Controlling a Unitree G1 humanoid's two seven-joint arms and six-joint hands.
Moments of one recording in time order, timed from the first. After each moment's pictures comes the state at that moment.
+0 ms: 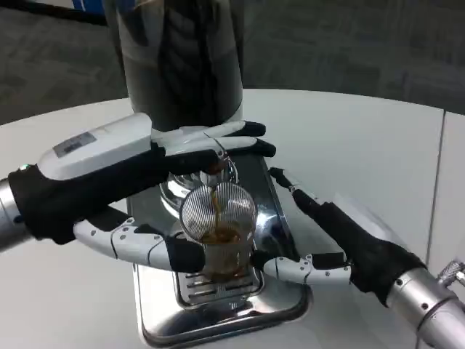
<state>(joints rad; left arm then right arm) -0.49 0.80 0.06 0.14 -0.14 -0.76 -0.83 -0.26 -0.34 0.16 -0.13 -0.35 0.04 0.31</state>
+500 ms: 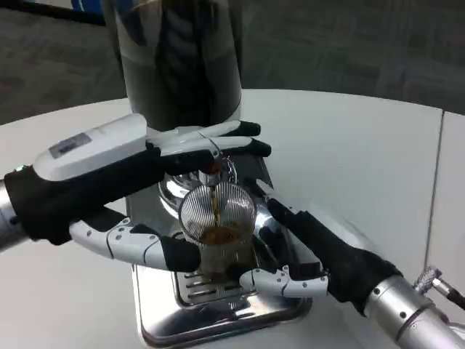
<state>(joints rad) -0.48 0.81 0.06 0.16 -0.15 -0.77 -0.82 -0.25 -0.30 0.22 -0.14 -0.35 0.04 0.31</state>
